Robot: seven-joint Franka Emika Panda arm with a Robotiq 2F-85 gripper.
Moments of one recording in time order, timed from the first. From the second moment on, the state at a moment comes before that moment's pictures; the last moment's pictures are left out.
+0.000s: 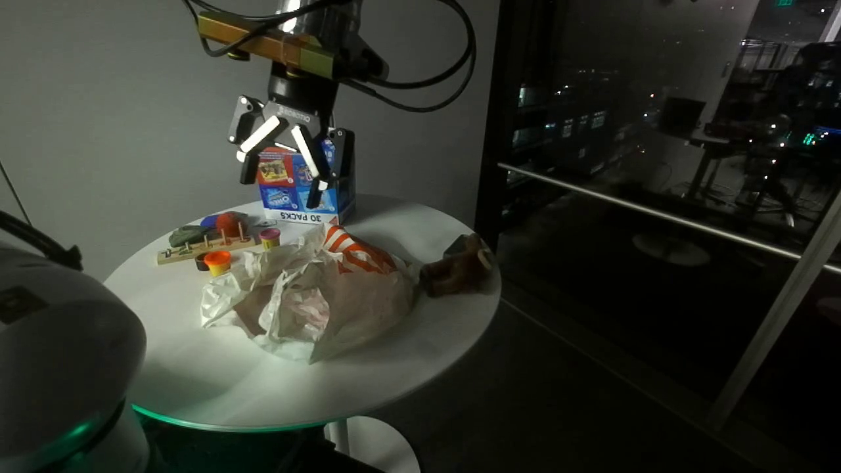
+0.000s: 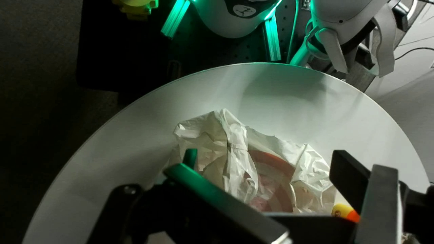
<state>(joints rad) 0.00 -0.69 -0.19 -2.46 -0.01 1.47 -0.31</state>
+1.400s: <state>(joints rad) 0.33 -0.27 0.11 -2.44 0.15 1.86 -0.56</state>
